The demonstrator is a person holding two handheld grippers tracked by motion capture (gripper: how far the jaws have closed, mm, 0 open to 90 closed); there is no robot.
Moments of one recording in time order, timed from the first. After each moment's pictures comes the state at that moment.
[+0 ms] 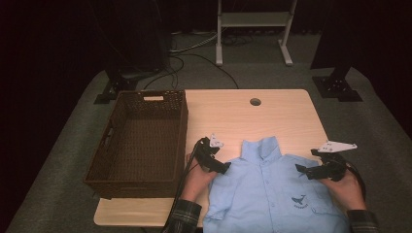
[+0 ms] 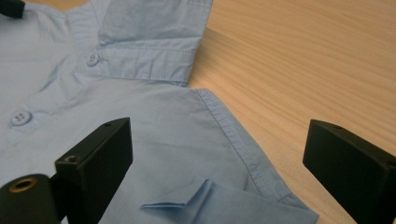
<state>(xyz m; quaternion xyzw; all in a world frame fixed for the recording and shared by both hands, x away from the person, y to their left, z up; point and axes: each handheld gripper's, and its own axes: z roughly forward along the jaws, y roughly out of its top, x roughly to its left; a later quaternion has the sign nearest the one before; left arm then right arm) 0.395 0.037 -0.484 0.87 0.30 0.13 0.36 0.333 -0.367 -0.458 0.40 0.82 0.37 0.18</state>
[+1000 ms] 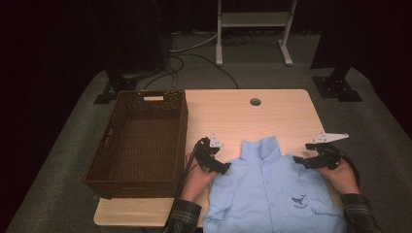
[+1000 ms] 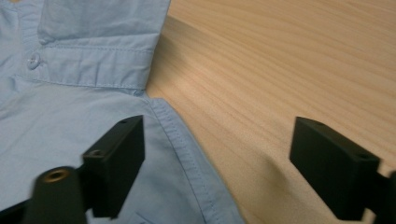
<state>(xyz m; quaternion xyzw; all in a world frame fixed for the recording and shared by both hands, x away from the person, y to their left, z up) 0.394 0.037 -0.484 0.88 0.29 0.13 0.36 0.377 -0.378 -0.475 0.40 0.82 0.37 0.16</state>
